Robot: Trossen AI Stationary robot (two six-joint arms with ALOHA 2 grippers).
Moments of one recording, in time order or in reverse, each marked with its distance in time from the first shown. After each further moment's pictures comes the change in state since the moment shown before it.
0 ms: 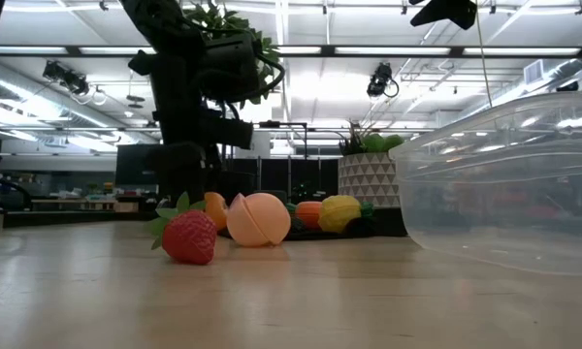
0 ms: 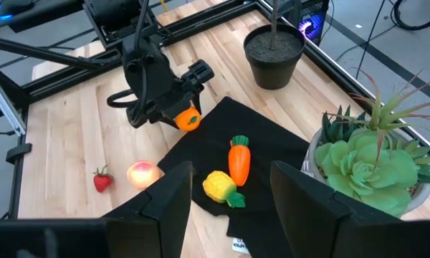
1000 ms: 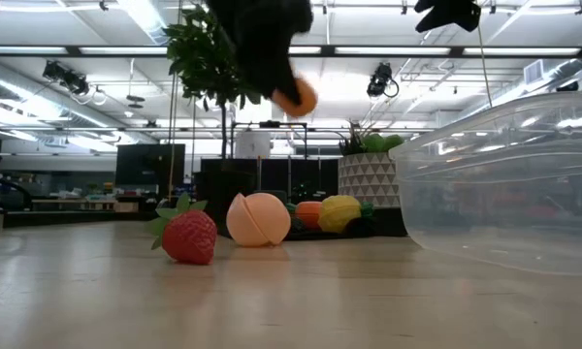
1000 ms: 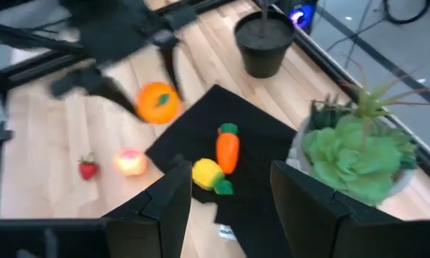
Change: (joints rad) left arm -0.047 -0.031 0.453 -0.078 0.030 0.000; right arm 0.000 0.000 0.000 -0.057 0.032 -0.014
